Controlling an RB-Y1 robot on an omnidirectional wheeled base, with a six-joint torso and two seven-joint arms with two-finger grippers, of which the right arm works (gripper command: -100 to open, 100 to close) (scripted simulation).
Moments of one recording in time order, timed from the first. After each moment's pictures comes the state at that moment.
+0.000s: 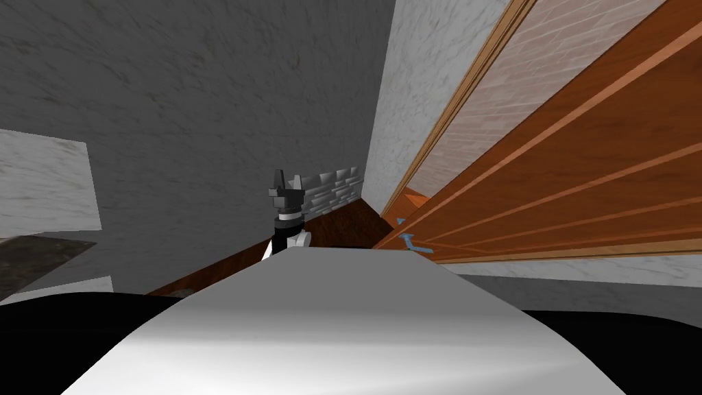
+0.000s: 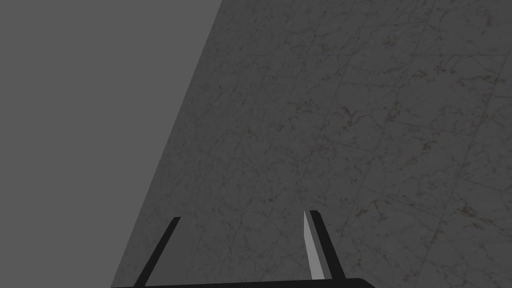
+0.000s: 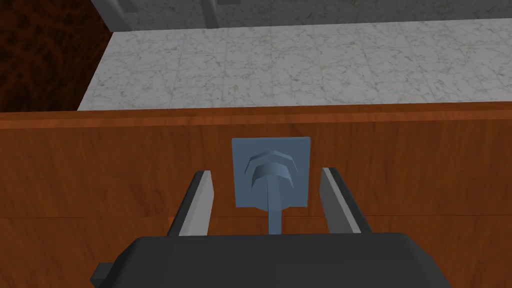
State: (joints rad) arm 0.38 -0.54 0.54 -0.59 -0.48 -1.47 -0.24
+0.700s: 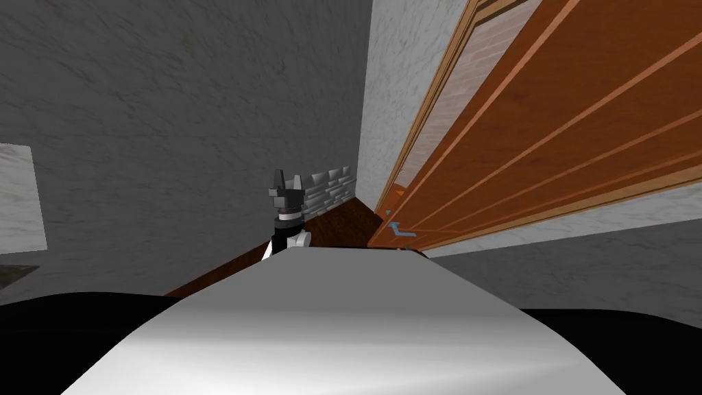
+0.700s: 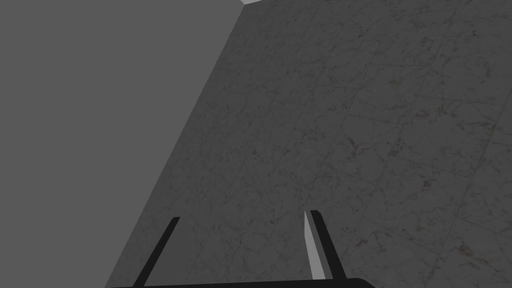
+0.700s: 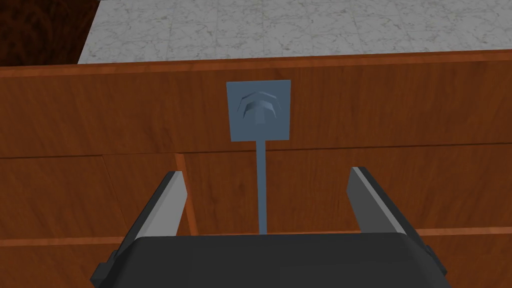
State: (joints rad) arm 0.42 -0.57 0.57 -0.77 -0.54 -1.38 -0.15
